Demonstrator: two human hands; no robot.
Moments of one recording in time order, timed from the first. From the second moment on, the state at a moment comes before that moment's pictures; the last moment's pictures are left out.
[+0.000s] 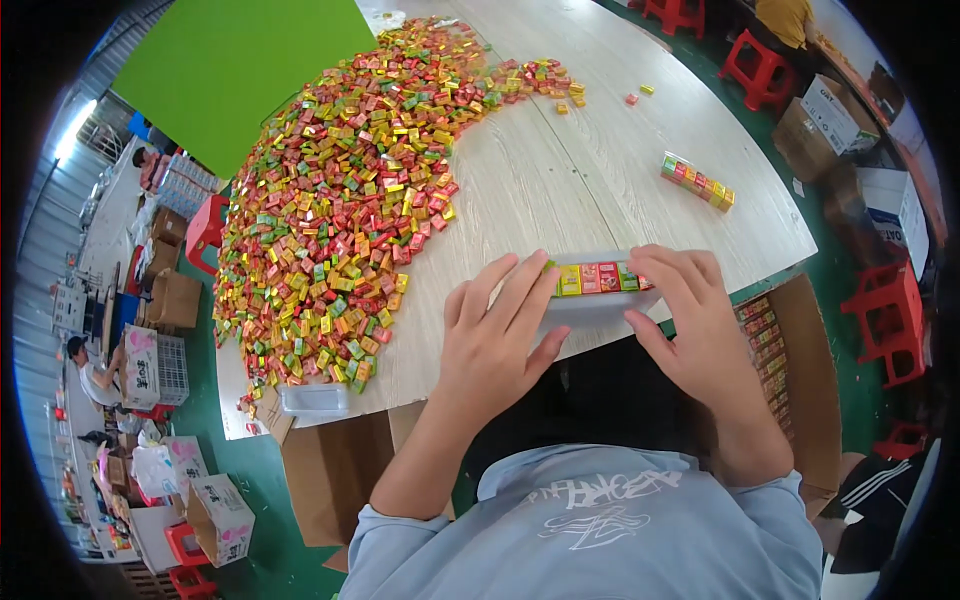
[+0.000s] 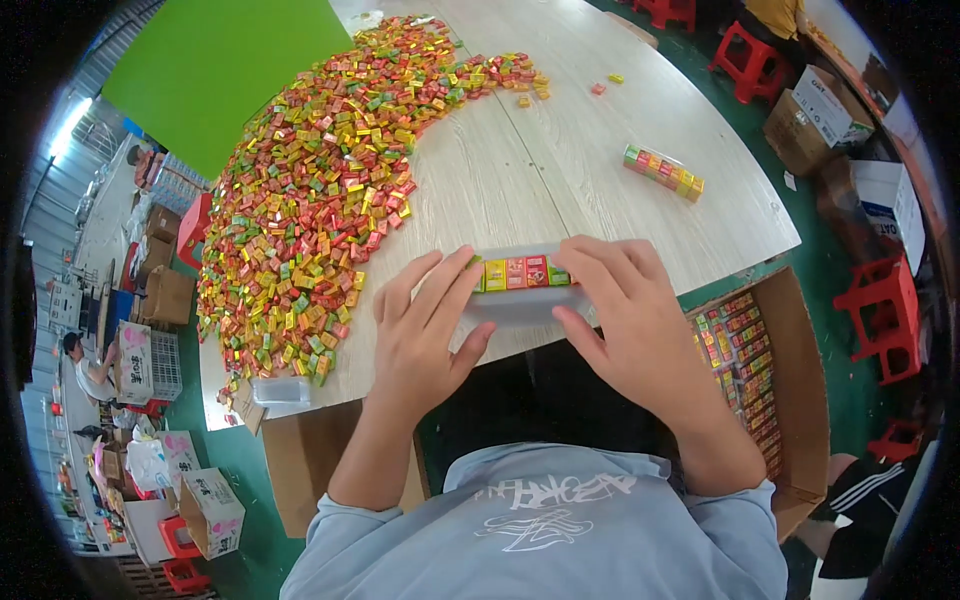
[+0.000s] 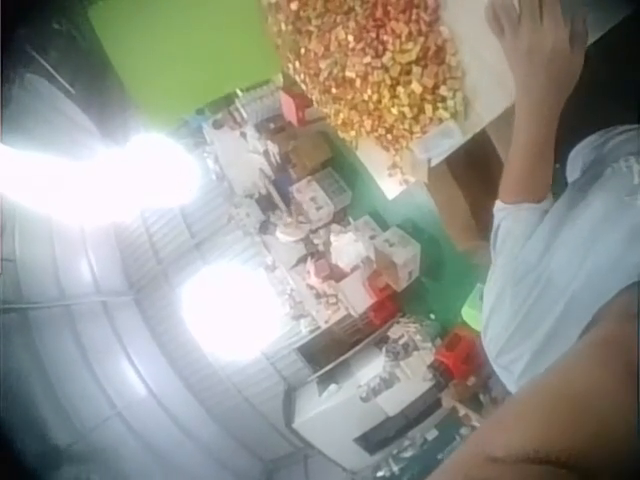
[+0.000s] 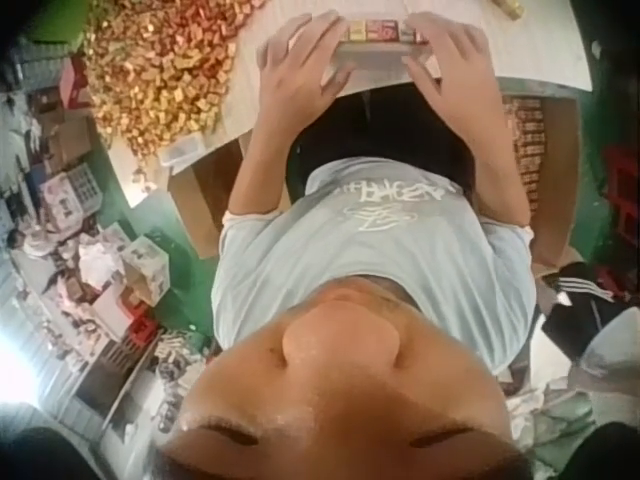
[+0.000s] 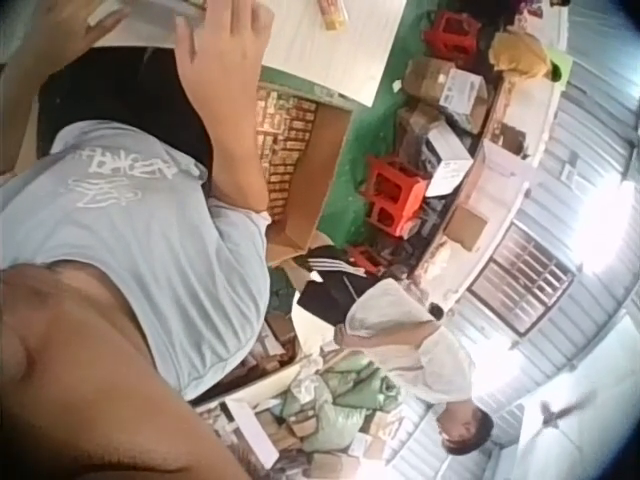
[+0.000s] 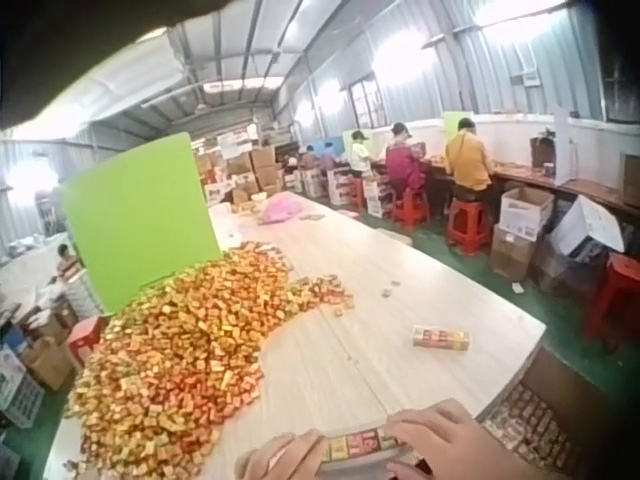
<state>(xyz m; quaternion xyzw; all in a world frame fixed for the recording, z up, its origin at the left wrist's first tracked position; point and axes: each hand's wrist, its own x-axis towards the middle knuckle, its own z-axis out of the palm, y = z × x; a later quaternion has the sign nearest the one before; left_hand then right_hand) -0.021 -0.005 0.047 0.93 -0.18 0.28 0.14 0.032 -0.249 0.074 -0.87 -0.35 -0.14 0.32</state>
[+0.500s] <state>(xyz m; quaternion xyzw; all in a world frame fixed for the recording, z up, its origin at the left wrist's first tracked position) -0.006 0.007 0.048 0.92 -0.18 0.29 0.21 0.024 -0.249 0.052 -0.87 -0.36 -0.18 0.28</state>
